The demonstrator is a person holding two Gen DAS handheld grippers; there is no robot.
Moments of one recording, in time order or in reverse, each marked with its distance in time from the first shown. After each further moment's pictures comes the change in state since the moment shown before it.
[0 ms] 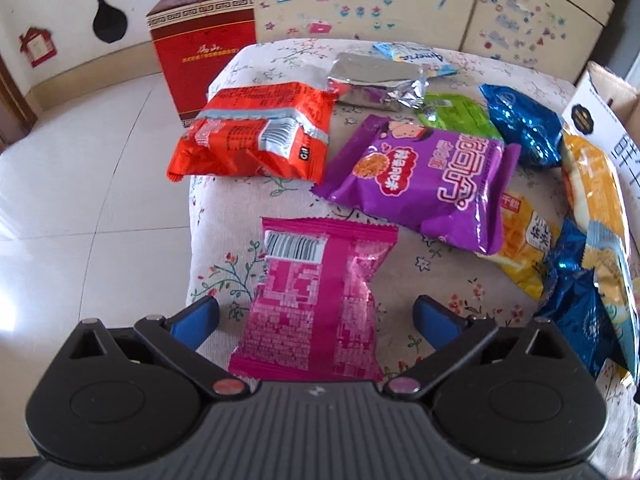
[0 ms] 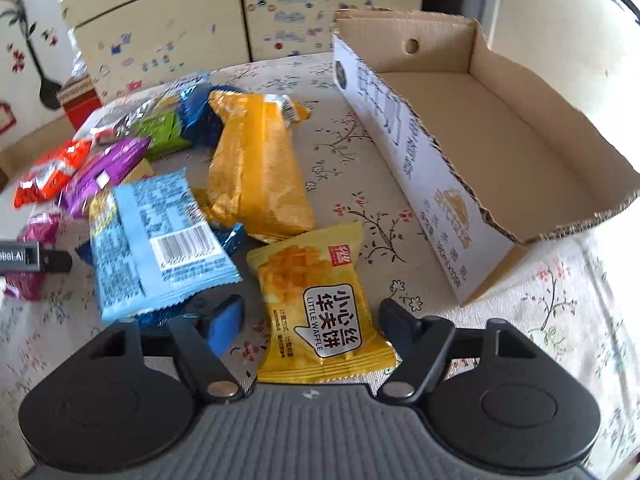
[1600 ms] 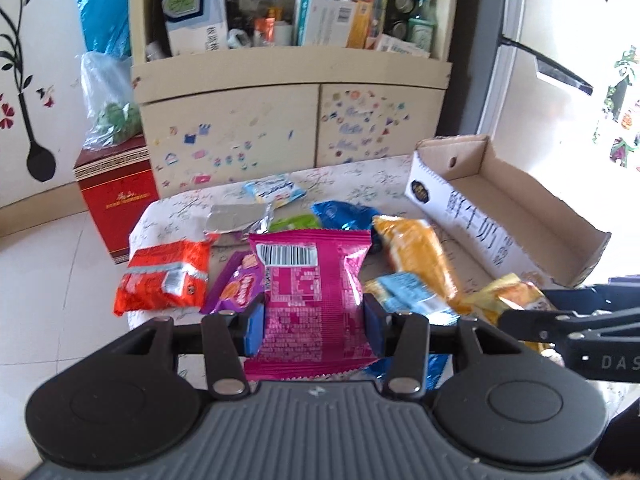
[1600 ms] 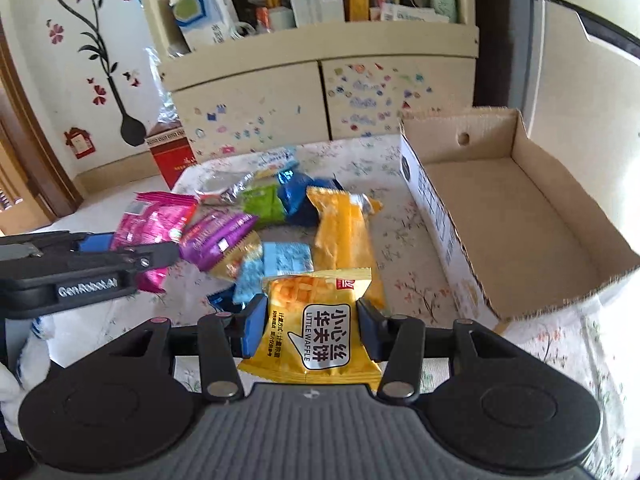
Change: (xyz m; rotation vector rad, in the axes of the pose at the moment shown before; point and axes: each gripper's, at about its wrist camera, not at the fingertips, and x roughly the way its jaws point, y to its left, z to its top) left arm -0.113 -0.056 -0.009 0.228 -0.340 -0.213; right arm -0.082 0.006 0.015 -0.060 -0.155 0.213
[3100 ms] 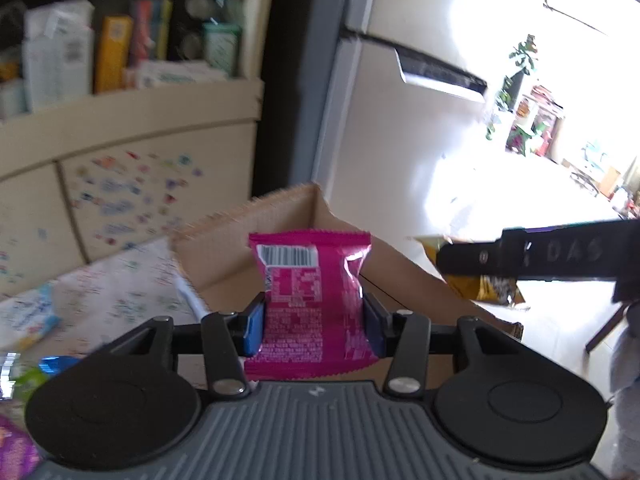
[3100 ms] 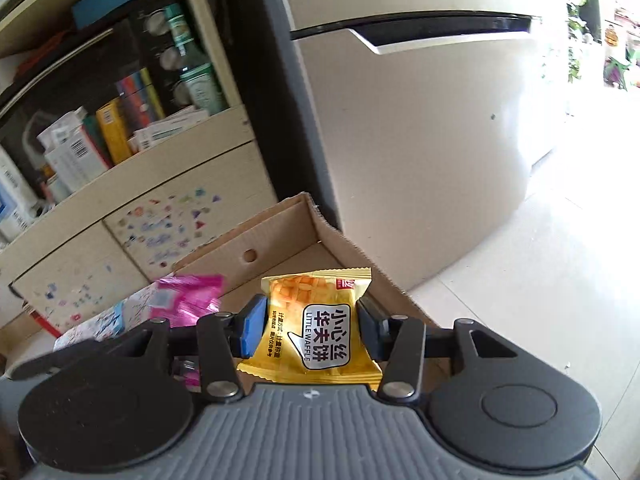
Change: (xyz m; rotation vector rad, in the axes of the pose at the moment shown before) left arm 0.125 -0.183 0.106 0.138 -0.019 -0.347; right arm -0.012 -0.175 0.071 0.388 -0.164 -0.289
